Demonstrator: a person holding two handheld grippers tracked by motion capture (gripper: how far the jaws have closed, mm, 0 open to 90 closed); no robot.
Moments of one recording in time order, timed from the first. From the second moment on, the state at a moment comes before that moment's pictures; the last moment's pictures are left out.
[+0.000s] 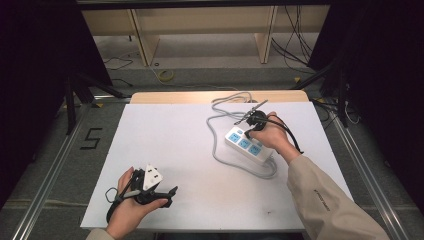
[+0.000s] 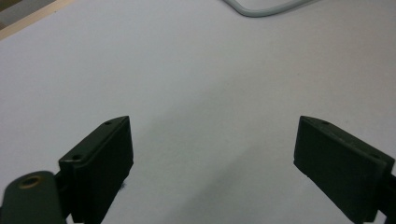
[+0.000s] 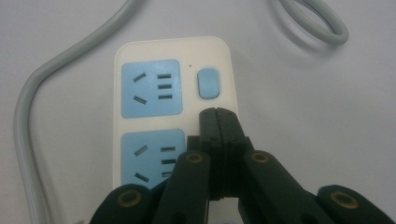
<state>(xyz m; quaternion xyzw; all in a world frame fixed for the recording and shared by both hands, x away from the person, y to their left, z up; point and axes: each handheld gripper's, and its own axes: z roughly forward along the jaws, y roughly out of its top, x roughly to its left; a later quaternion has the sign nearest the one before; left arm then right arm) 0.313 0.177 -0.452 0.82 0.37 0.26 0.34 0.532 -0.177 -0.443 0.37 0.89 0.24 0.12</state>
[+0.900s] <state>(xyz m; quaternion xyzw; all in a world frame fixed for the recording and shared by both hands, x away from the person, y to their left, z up) 0.313 0.177 -0.453 0.82 0.37 0.26 0.34 0.532 -0.177 -0.442 0.37 0.89 0.24 0.12</state>
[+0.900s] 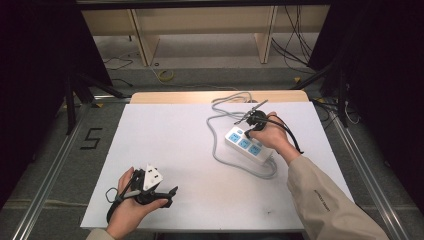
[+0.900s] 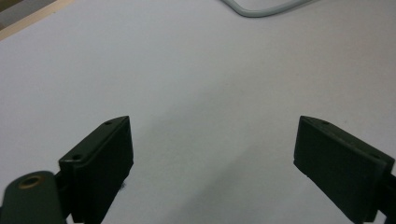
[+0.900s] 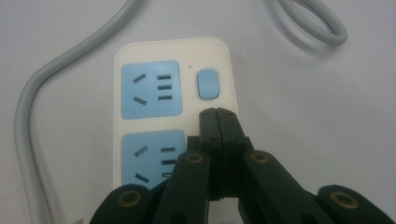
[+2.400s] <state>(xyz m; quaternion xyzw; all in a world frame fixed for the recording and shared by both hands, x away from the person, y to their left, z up) 0.314 0.175 -0.453 0.82 0.37 0.26 0.34 0.529 -0.185 -0.437 0.36 0.89 0.25 0.13</state>
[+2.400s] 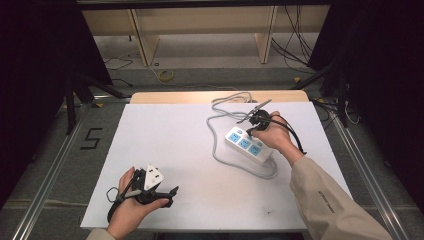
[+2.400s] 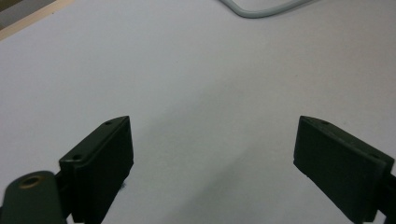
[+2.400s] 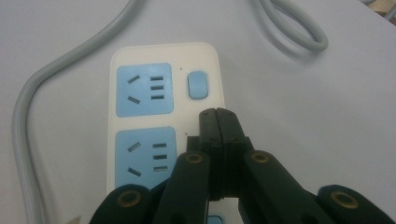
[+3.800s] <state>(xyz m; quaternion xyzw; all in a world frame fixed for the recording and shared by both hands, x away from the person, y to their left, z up) 0.313 0.173 -0.453 0.82 0.37 0.26 0.34 0.490 -0.224 -0.422 0.38 0.87 0.30 0.13</state>
